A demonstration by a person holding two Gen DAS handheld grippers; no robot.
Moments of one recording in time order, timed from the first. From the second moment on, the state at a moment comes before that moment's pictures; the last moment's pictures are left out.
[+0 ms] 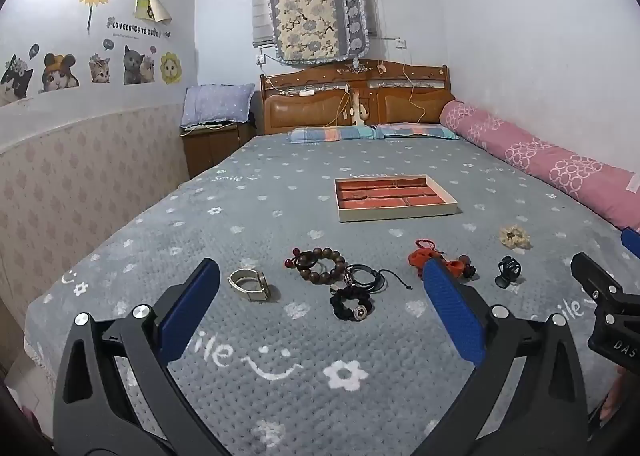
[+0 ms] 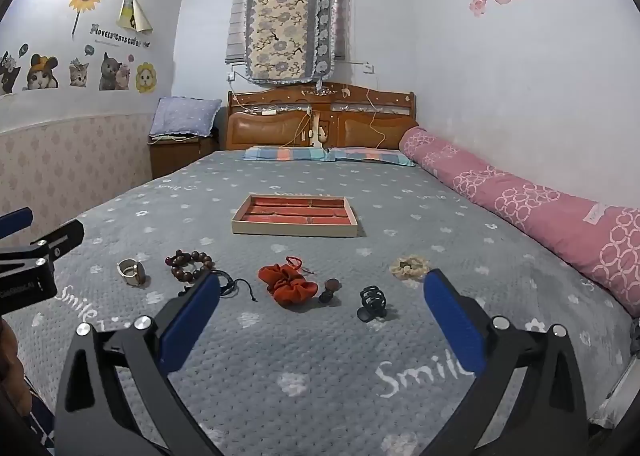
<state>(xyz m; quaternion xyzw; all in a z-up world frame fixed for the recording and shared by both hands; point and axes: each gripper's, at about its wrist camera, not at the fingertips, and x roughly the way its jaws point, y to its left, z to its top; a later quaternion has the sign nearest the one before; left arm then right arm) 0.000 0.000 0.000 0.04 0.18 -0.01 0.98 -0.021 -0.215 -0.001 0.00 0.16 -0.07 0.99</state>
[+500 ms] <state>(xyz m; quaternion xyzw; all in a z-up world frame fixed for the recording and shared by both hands) 0.001 0.000 0.000 0.04 0.18 -0.01 0.98 -0.022 -0.214 0.000 0.00 0.16 -0.07 0.98</state>
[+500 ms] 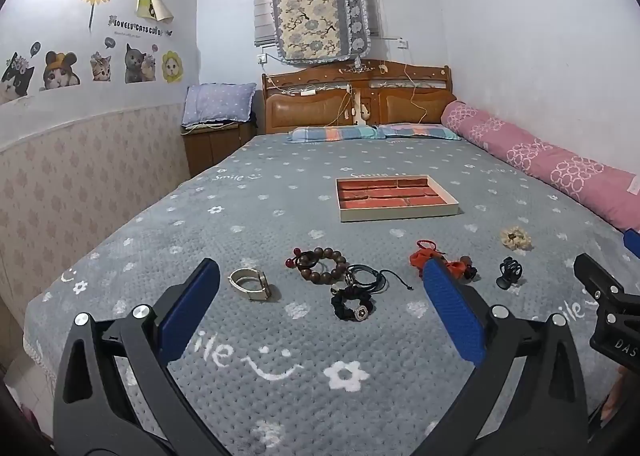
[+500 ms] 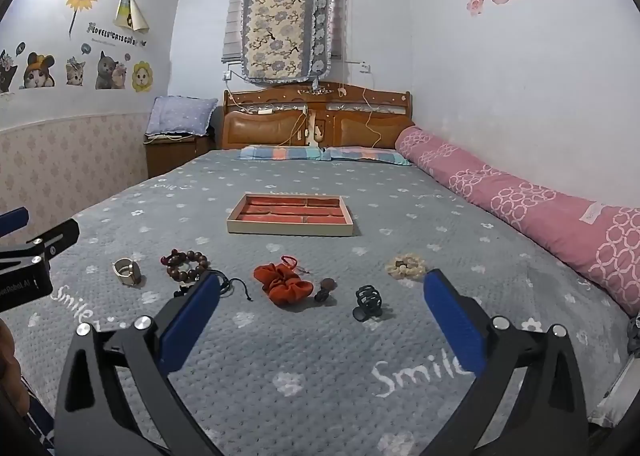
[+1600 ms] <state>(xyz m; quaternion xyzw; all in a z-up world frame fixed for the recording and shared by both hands) 0.000 0.003 0.003 0.03 0.18 0.00 0.98 -0.023 -0.220 -0.001 0.00 0.15 -0.08 0.98</state>
